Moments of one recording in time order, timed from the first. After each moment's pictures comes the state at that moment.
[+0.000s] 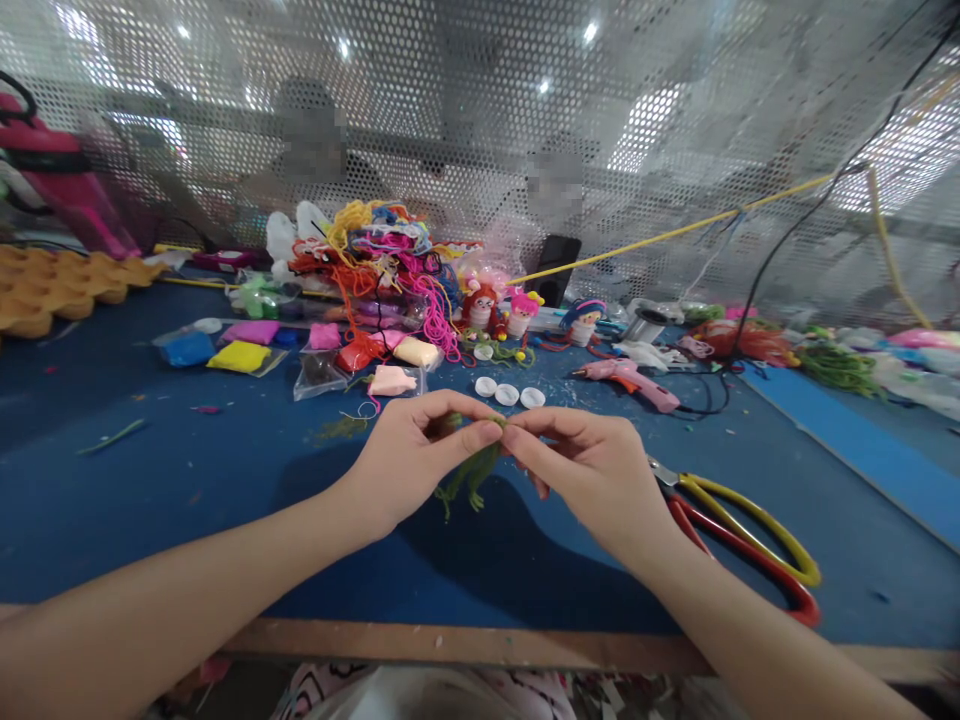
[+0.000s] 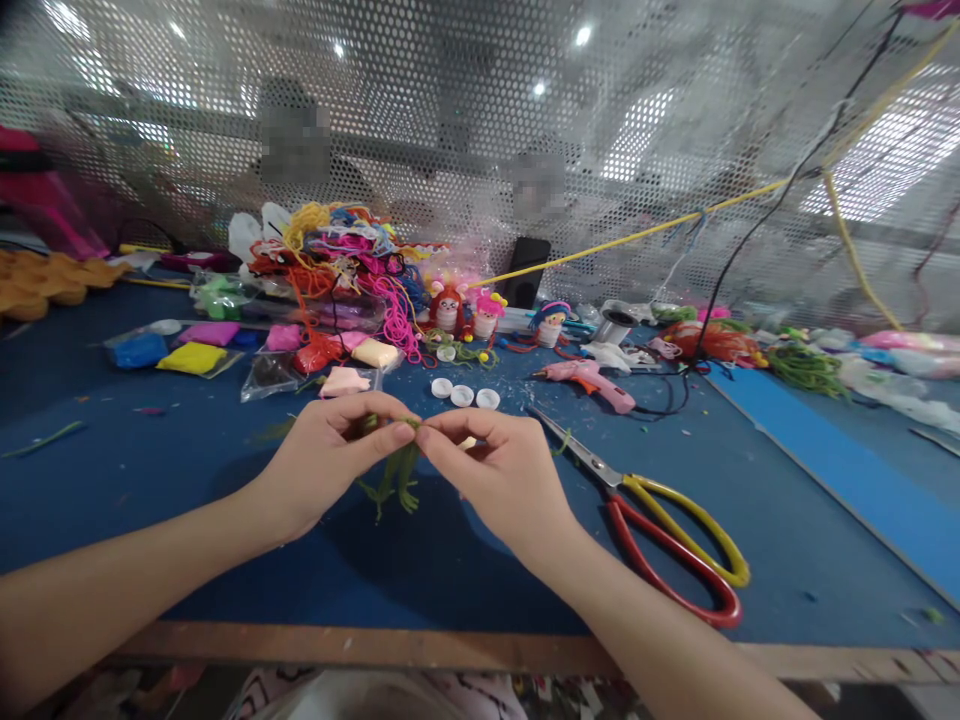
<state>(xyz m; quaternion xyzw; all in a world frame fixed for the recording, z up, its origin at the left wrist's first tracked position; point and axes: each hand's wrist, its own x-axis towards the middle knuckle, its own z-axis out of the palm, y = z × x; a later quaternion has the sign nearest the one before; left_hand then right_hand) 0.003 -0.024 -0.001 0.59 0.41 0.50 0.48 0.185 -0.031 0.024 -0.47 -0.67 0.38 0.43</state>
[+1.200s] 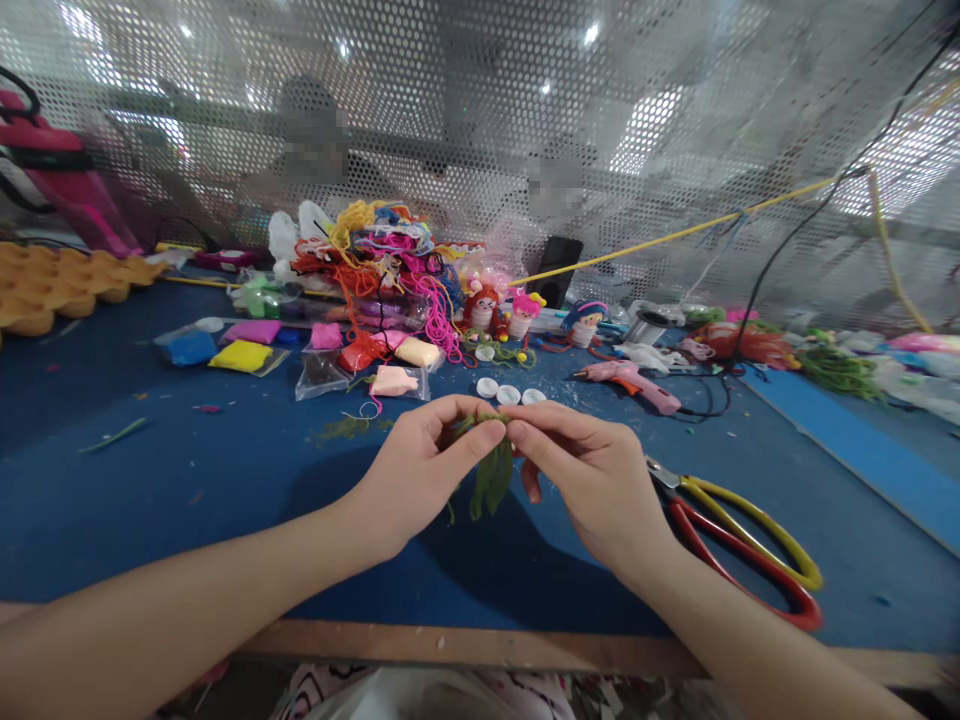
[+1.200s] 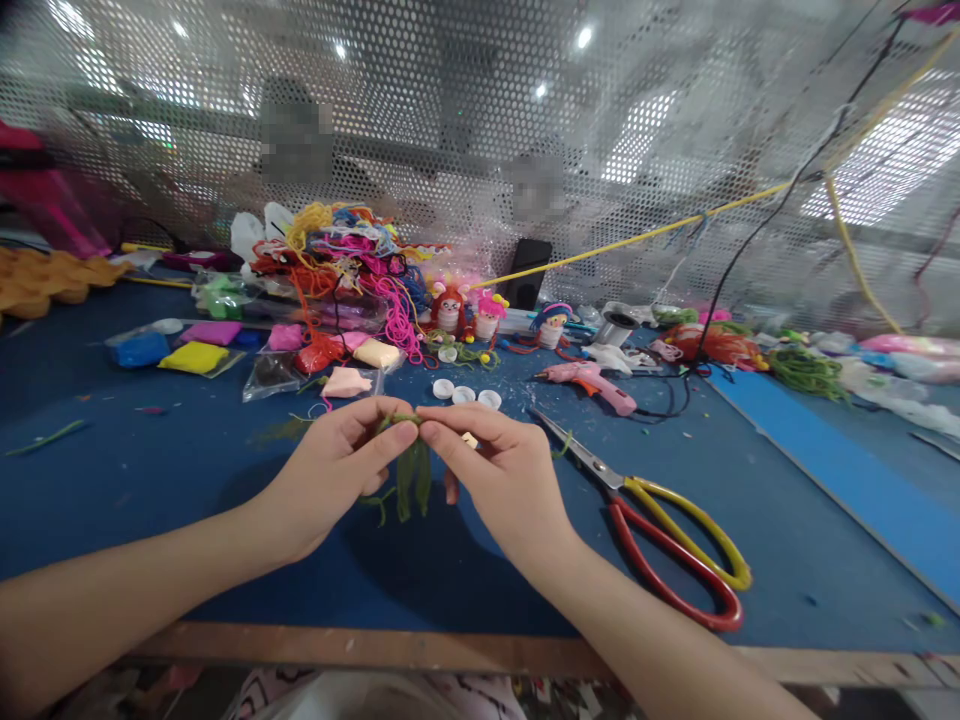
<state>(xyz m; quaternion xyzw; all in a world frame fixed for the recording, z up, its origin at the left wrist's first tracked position) 0.011 -0.033 0.000 0.54 0.38 0.50 0.56 0.180 -0.030 0.012 -0.44 -0.62 0.42 0.50</state>
